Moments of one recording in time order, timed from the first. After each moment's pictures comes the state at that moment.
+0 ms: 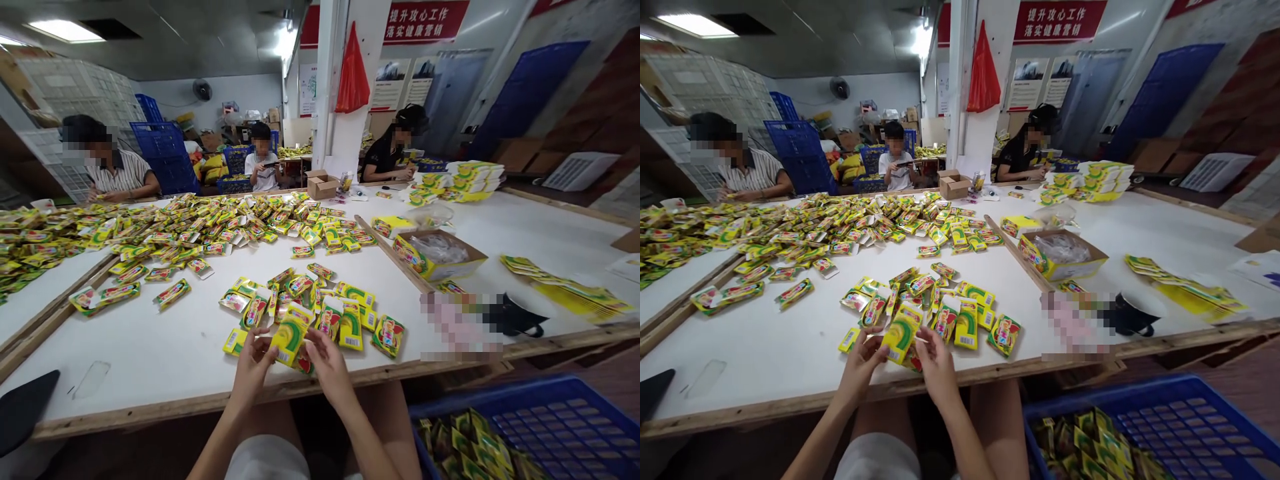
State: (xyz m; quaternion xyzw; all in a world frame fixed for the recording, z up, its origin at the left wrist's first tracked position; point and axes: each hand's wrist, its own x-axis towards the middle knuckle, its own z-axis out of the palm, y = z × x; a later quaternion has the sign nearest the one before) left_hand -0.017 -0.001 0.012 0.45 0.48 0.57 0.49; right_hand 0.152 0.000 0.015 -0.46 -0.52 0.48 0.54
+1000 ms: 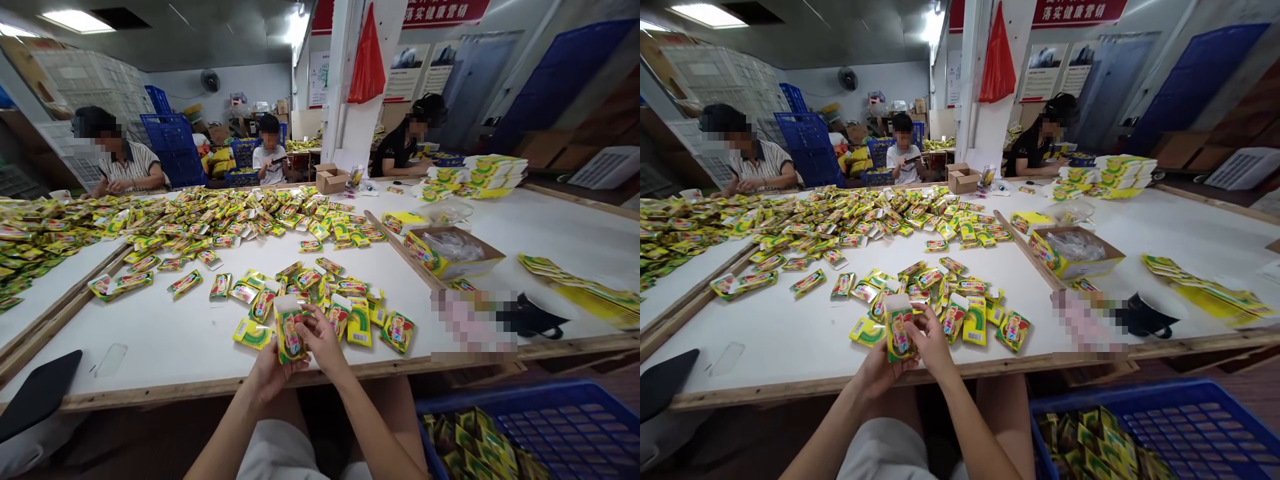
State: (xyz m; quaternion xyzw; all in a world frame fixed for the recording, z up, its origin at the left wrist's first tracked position) left_hand 0.001 -0.003 0.014 0.23 0.37 0.49 0.76; right_hand 0.128 0.022 0.037 -0.36 -0.54 0.56 0.52
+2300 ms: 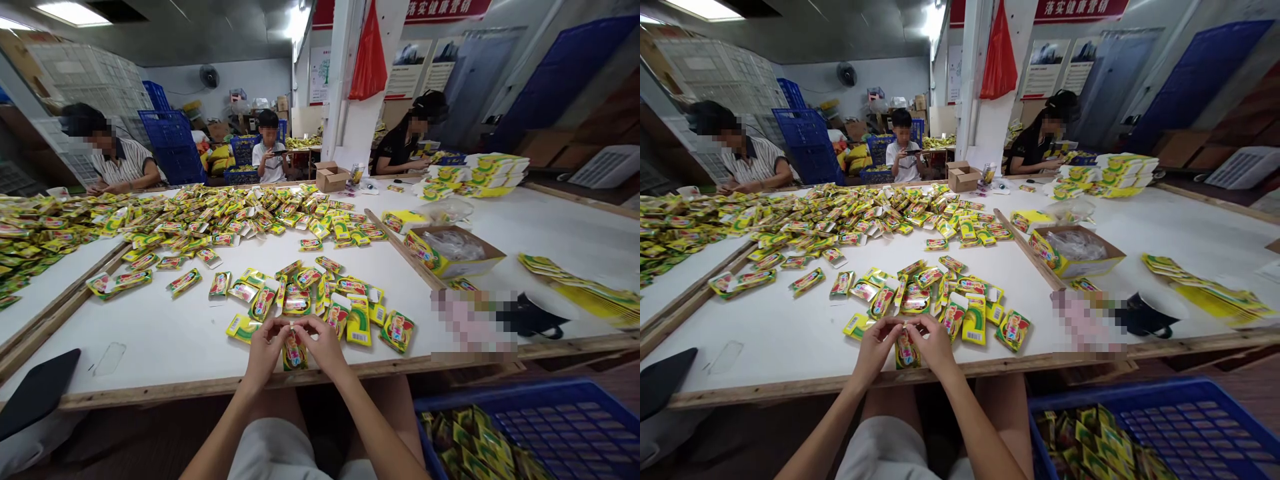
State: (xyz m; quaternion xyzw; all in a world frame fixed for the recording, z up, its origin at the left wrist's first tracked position) left_hand -0.015 0.010 0.020 0.55 0.51 0.53 0.39; right_hand 0.140 0.030 0.025 -0.44 -0.66 0.40 0.46
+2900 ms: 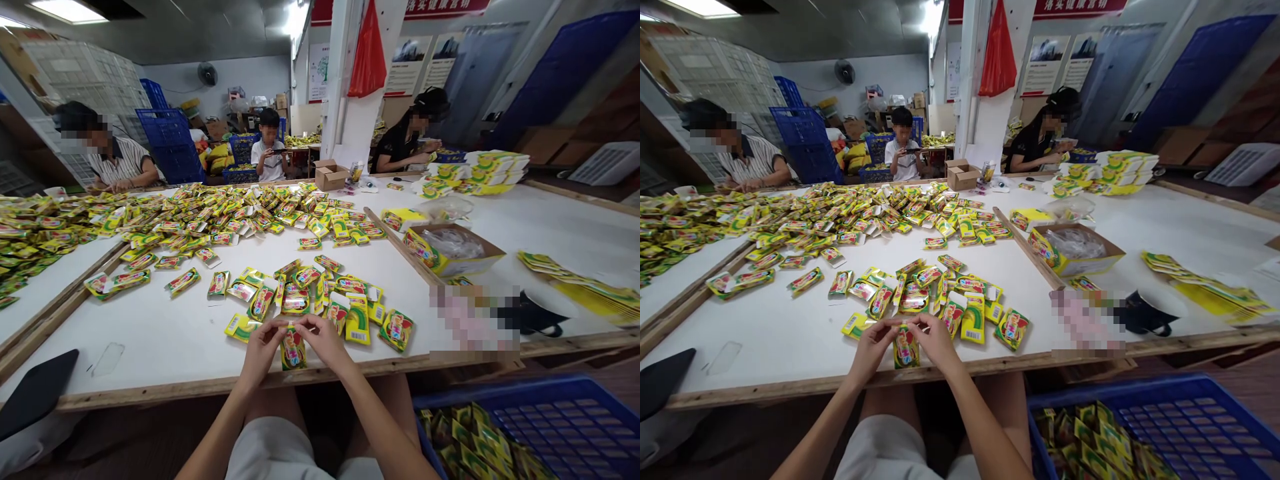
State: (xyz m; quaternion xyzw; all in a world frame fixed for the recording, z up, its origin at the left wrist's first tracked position) left_hand -0.021 0.011 0.011 0.52 0.48 0.53 0.46; right_hand 0.147 0.039 0.027 -0.44 -0.66 0.45 0.41
